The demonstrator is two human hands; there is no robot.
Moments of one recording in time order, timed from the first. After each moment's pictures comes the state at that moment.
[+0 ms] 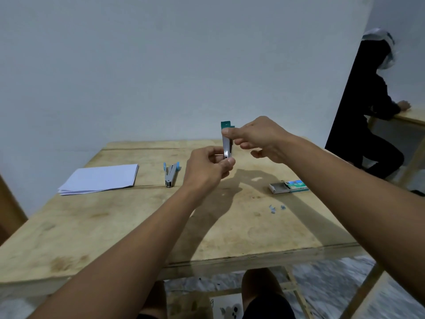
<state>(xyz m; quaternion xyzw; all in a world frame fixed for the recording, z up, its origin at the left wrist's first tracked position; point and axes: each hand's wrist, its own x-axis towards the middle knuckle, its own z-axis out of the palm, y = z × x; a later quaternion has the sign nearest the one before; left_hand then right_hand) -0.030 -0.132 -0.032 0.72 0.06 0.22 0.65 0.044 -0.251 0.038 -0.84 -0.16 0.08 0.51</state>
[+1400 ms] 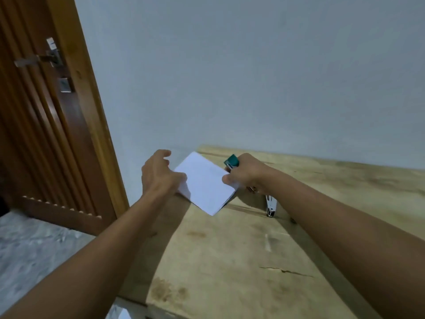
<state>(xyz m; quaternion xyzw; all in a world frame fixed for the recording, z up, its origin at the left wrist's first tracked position) -0.103 0.126 -0.049 0.77 0.40 0.36 0.35 0.051 -0.002 -0.030 -0.83 -0.38 0.21 0.36</state>
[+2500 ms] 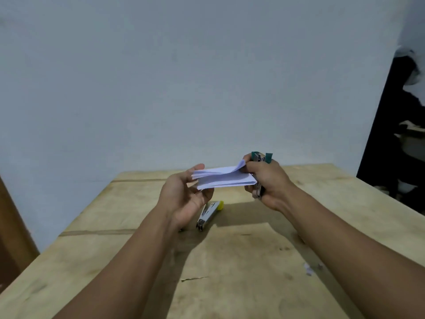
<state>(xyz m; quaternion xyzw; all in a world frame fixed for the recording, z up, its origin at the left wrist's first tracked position) 0.004 -0.049 -0.013 0.31 0.12 0.10 0.94 0.097 -0.204 -0.002 -0.64 -0.15 0.12 0.75</state>
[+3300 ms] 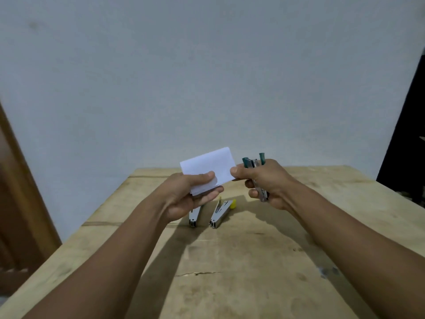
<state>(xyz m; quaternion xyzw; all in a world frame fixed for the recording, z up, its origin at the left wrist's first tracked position) -0.023 -0.028 -0.001 0.52 0.13 0.09 0.84 0.077 -0.191 0.006 -0.70 -0.18 0.18 0.67</state>
